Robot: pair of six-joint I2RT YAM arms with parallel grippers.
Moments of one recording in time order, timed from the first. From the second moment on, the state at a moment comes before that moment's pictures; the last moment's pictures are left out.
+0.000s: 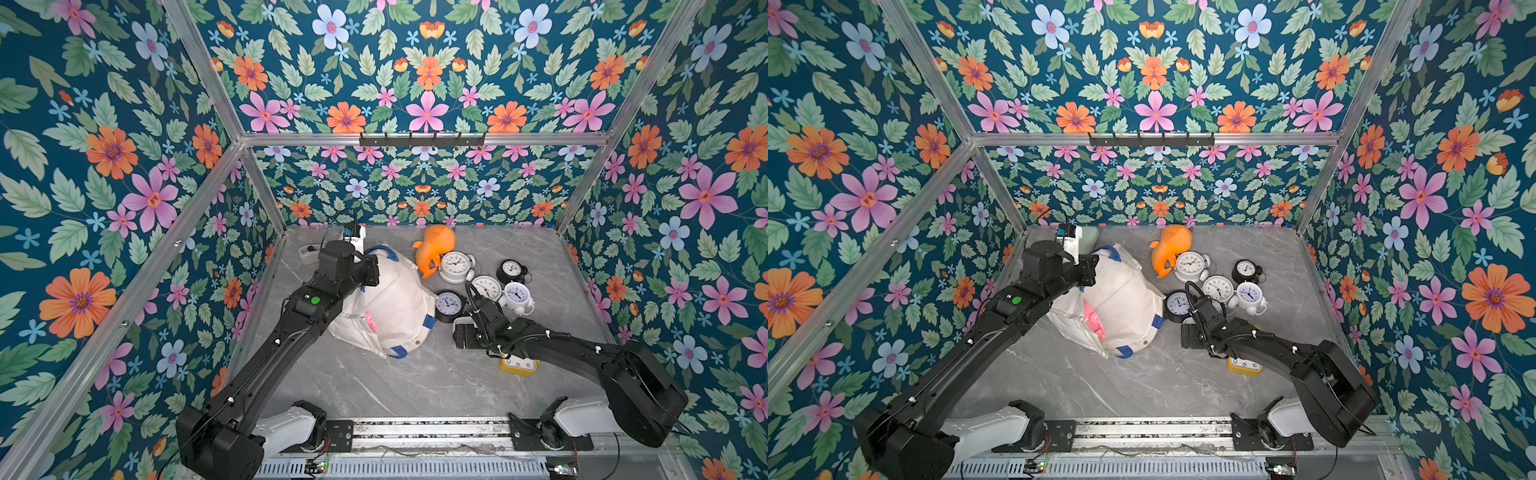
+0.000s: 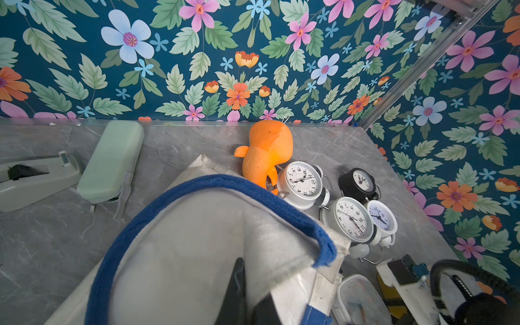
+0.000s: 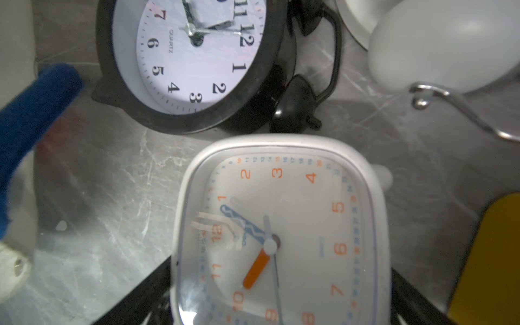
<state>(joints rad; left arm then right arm) -0.48 1.16 1.11 -0.36 -0.02 -0.31 0.64 1.37 0.67 -0.36 0.06 0.60</state>
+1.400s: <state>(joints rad) -0.48 1.17 1.12 -0.37 0.02 -0.31 0.62 1.36 0.68 -0.44 0.08 0.58</state>
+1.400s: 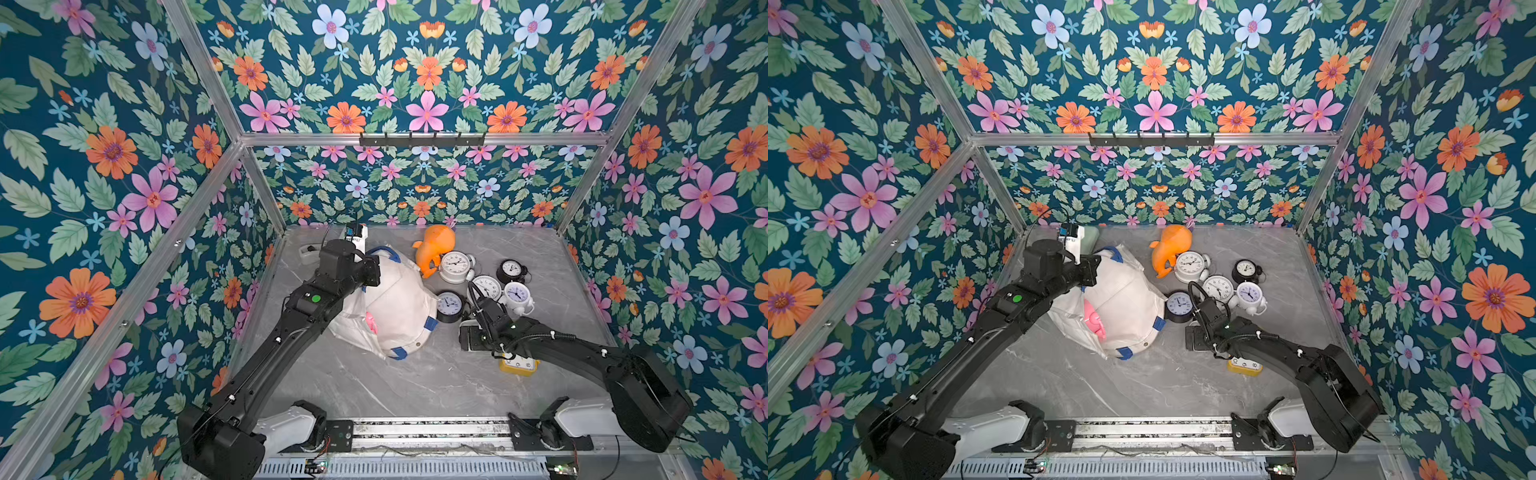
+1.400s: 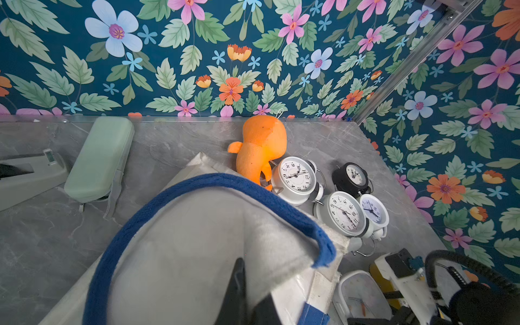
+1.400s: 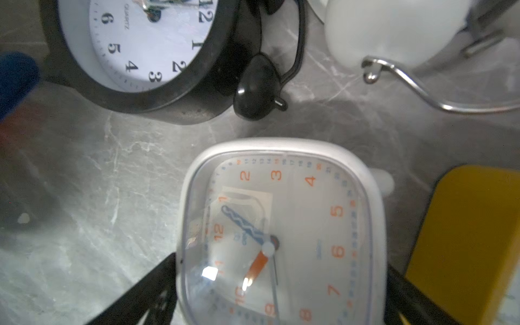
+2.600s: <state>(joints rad) -0.48 1.16 1.12 -0.37 0.19 -0.30 0.91 1.07 0.86 -0.27 -0.17 0.26</state>
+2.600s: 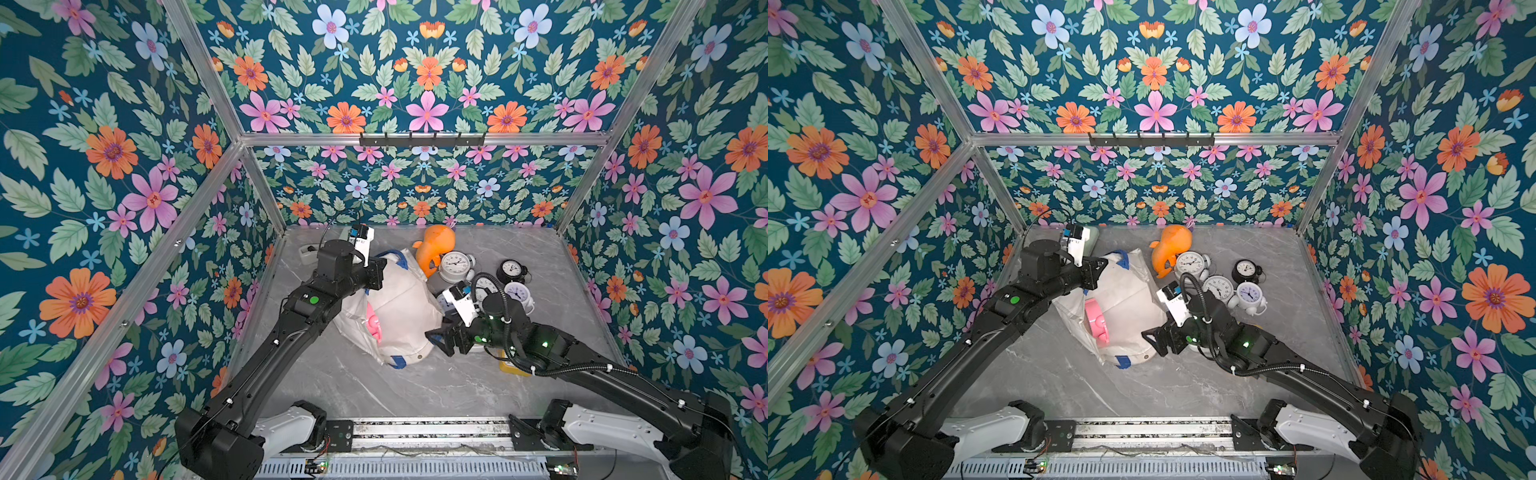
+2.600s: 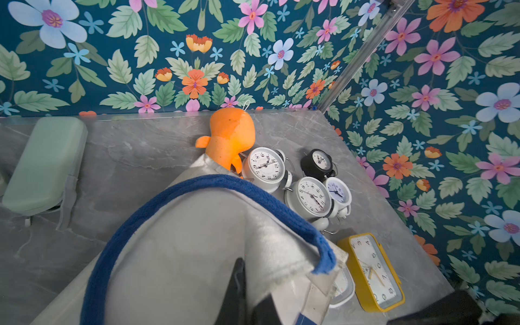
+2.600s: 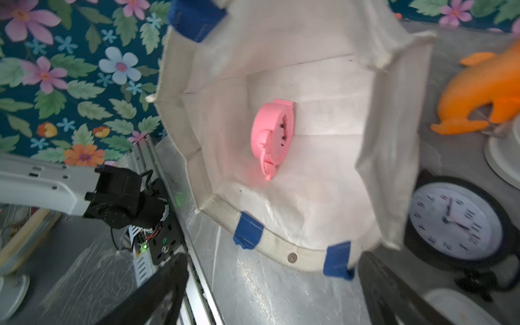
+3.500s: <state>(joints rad) -0.48 1.12 1.07 -0.28 0.36 -0.31 1.08 1.56 1.00 0.00 -0.01 0.32</state>
